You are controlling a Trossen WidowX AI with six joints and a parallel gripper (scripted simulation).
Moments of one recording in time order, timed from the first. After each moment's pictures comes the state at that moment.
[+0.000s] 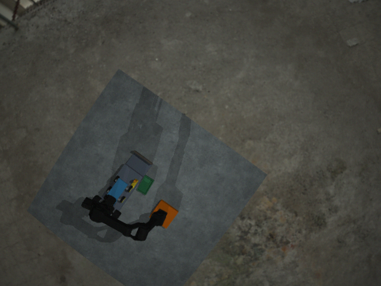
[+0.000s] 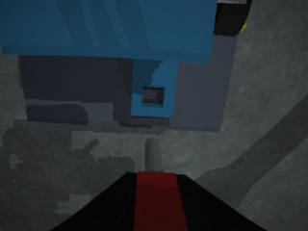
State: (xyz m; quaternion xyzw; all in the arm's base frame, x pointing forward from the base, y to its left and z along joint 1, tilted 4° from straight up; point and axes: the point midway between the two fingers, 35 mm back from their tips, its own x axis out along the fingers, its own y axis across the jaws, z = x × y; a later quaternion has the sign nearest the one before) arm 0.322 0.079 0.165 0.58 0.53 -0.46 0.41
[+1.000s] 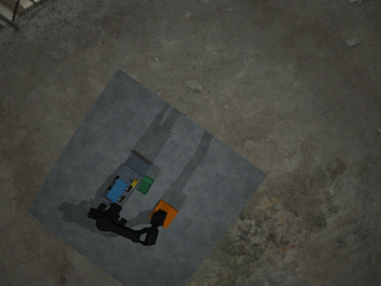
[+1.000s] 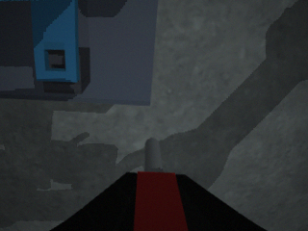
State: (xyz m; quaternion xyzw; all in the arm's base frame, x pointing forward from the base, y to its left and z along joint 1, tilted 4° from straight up) arm 0.269 0.102 0.166 0.58 0.54 -0.46 0.41
